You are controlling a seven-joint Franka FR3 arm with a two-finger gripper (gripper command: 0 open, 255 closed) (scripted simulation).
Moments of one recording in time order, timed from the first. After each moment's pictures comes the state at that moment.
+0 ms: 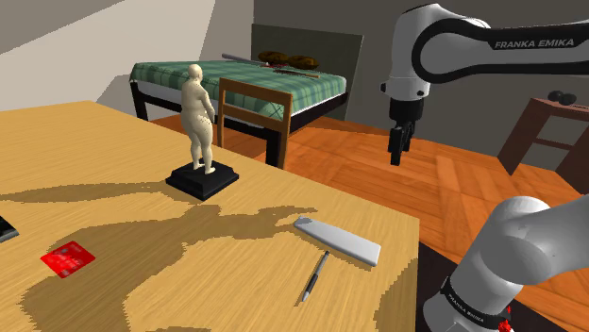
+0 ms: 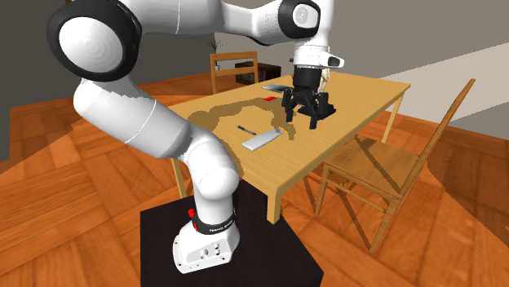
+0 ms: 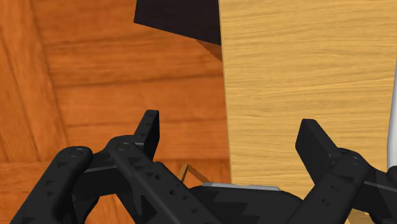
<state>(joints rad) -0.01 -0.75 0.07 -2.43 -0.10 1.53 -0.14</state>
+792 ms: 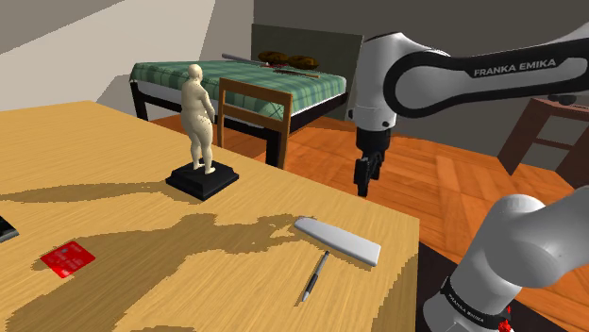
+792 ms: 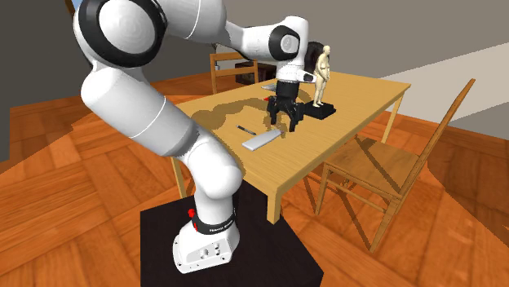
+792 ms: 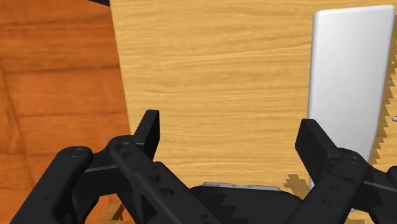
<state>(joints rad) 0.09 -0.65 0.23 -2.51 0.07 1.70 0.03</state>
